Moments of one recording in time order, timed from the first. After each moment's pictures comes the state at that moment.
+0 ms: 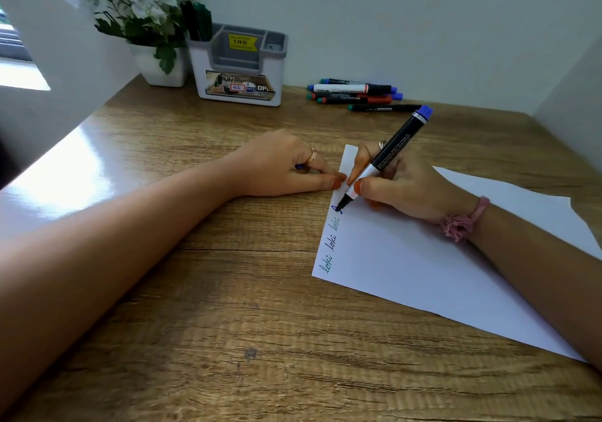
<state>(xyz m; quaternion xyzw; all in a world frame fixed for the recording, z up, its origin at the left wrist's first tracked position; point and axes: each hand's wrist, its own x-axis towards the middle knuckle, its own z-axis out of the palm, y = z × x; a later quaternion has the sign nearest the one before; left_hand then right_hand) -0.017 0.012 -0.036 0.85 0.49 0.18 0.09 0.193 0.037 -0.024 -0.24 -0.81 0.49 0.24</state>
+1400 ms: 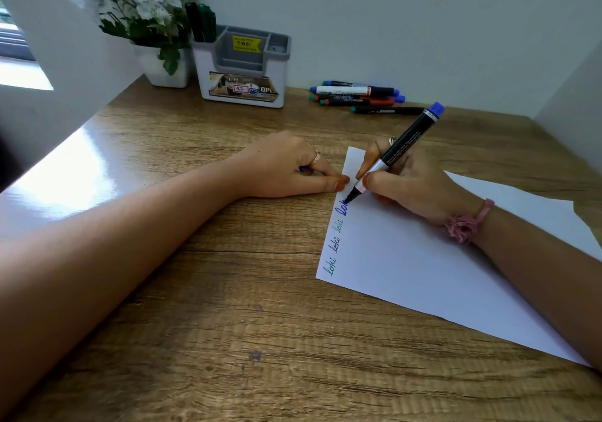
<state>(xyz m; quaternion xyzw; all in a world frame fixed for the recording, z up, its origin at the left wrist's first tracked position) -0.018 0.015 -0.038 0.85 0.49 0.18 0.09 0.193 0.037 -0.021 -0.29 -0.80 0.45 0.27</state>
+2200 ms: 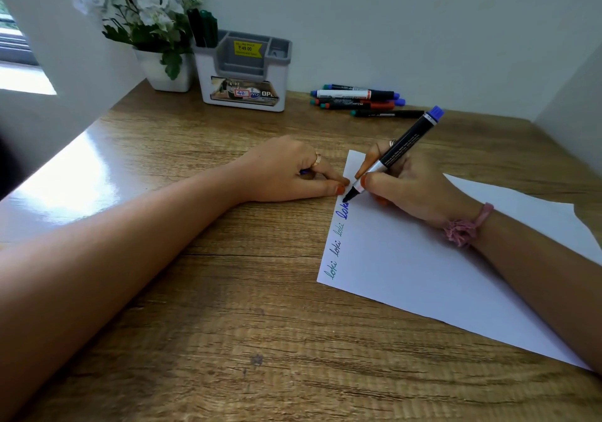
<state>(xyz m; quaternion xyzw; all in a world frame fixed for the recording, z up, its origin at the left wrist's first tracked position) -0.015 0.008 -0.032 0.84 0.50 0.17 0.09 0.190 0.038 -0.023 -0.30 -0.79 0.44 0.29</state>
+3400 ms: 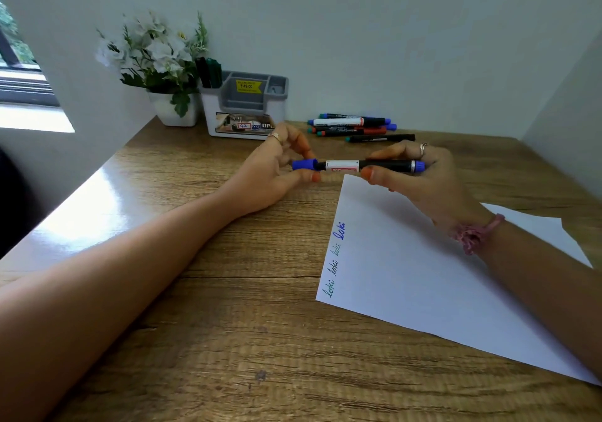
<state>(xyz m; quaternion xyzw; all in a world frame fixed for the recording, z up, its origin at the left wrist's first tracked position) -0.021 0.003 -0.024 0.69 0.49 0.46 0.26 0.205 0.046 -0.009 -0.31 -0.74 0.40 0.43</state>
